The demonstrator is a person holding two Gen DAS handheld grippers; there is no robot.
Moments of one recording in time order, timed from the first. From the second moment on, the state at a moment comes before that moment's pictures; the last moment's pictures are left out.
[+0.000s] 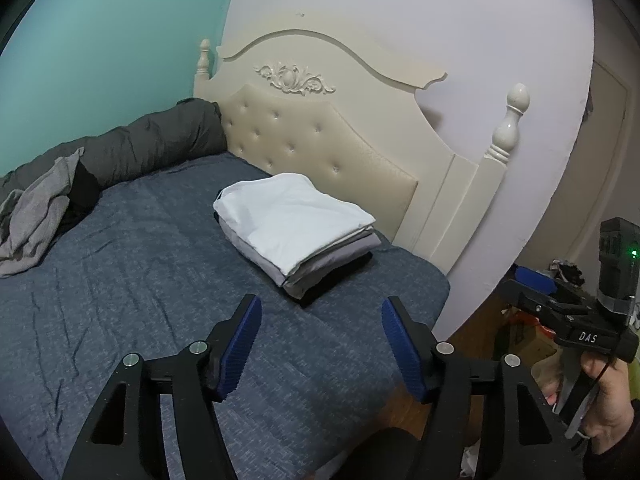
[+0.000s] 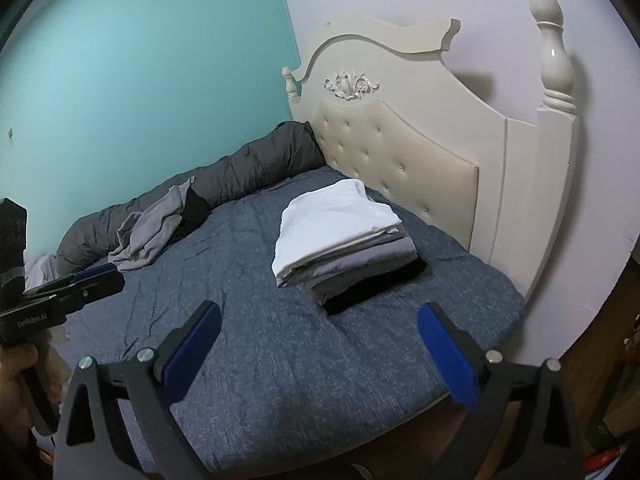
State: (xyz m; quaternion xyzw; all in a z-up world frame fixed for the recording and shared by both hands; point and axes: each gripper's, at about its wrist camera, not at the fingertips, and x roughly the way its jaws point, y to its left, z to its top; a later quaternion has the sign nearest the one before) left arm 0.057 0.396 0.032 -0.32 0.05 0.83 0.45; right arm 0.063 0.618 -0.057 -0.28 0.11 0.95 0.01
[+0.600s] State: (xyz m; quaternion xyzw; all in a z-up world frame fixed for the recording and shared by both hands) left arm 0.064 0.375 0.027 -0.32 0.05 0.84 0.44; right arm 0.099 0.593 -0.054 -0.27 0.09 0.96 0.03
